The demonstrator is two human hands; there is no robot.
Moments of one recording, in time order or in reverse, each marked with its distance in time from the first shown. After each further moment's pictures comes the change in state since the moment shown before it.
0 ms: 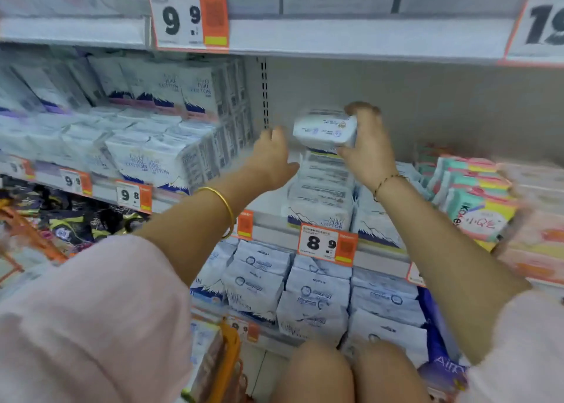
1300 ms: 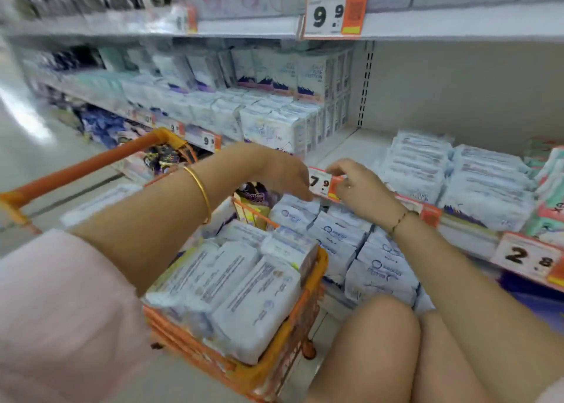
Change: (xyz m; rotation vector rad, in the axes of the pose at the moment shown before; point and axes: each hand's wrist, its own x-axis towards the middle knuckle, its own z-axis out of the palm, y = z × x) left_hand -0.165 -0.044 -0.096 0.316 -0.658 -0.150; right_hand -0.128 -0.124 0.034 0.232 -0.655 -0.062
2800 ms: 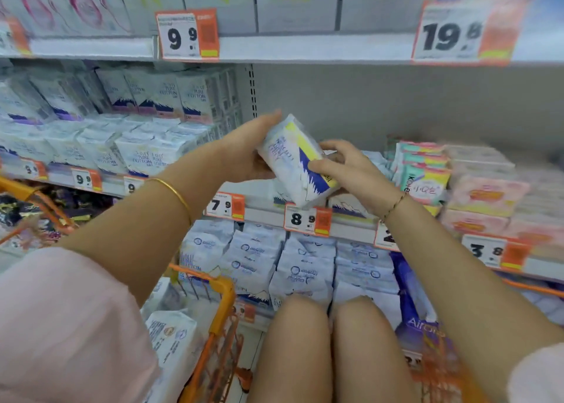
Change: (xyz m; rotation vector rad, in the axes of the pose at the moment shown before) left_hand 0.068 0.101 -0.042 -1.412 0.146 0.201; right_hand -0.047 0.052 -0.112 0.462 0.310 0.238
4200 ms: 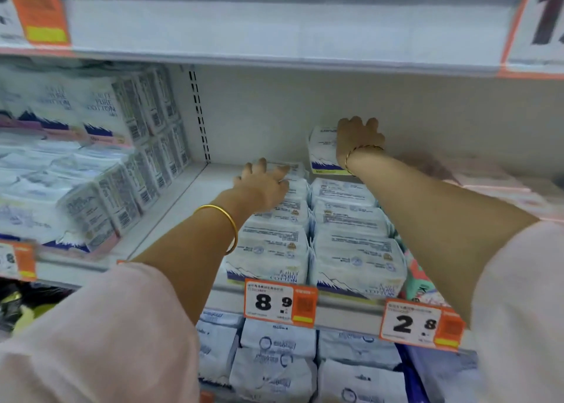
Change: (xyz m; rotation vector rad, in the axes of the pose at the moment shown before) left_hand 0.239 -0.036 0.033 1.308 0.059 0.235; right_hand 0.229 0.055 -0.082 -1.293 0.266 0.293
